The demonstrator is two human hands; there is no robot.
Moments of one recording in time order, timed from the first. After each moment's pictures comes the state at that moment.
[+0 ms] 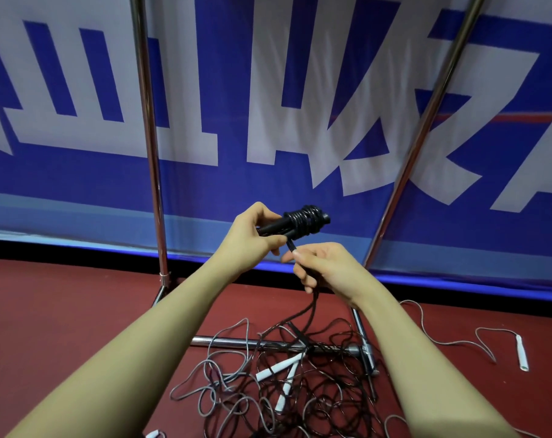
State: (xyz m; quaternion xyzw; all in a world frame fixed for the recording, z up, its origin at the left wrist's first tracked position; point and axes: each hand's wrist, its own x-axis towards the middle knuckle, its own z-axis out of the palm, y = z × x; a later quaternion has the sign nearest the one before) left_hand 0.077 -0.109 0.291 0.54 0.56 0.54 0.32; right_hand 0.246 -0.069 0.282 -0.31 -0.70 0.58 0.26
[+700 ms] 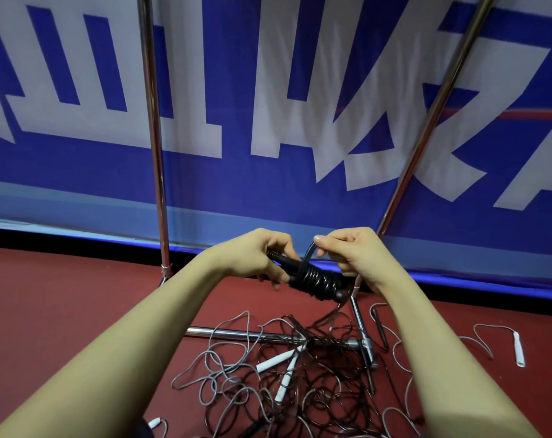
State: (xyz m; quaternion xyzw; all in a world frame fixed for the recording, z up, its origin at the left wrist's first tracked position) left_hand 0.063 -0.113 0.281 0.69 0.51 0.29 0.42; right_hand 0.267 -0.064 0.299 -0.40 -0.72 0.49 0.30
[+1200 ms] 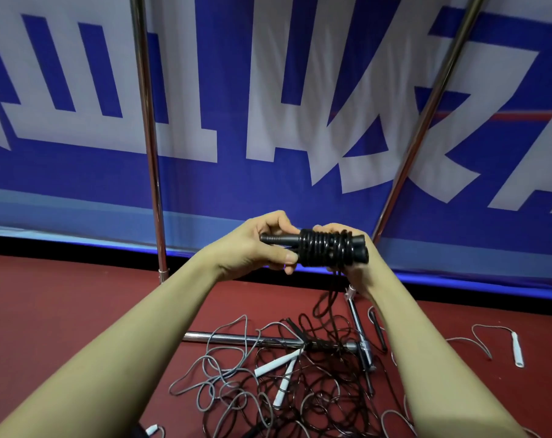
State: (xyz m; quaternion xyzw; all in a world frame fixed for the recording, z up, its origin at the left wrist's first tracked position) left_hand 0.073 -0.120 0.294 0.59 0.34 0.47 0.56; right_hand 0.260 -0.062 0.296 -0.38 -0.62 0.56 0.39
